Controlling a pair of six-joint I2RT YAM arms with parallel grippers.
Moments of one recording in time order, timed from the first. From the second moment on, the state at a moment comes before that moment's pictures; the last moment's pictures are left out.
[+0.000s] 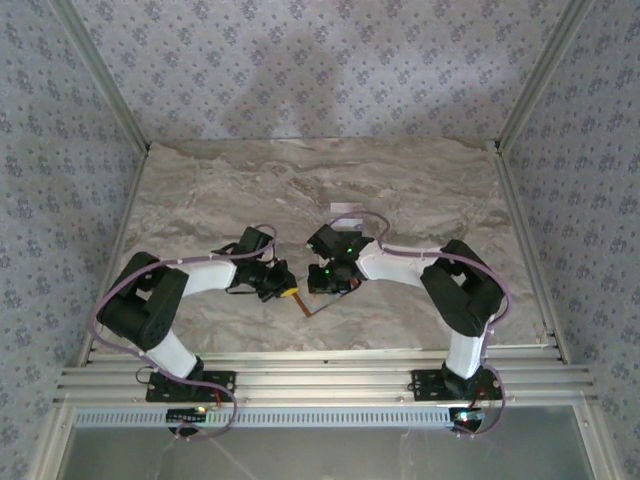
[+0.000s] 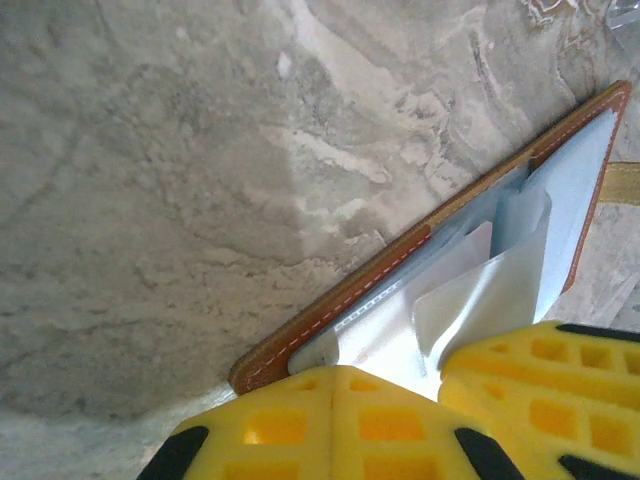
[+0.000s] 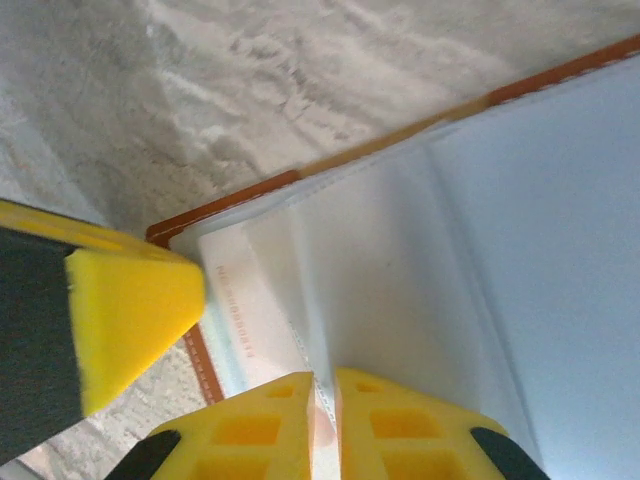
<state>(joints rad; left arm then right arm) -0.52 1.61 0.68 -0.16 0.55 -0.93 0.84 1.81 1.09 -0.43 -0.23 0.71</state>
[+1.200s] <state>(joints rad) -0.51 1.62 0.78 -0.40 0.49 -0.70 0.76 1.79 1.26 -0.82 0.09 0.50</state>
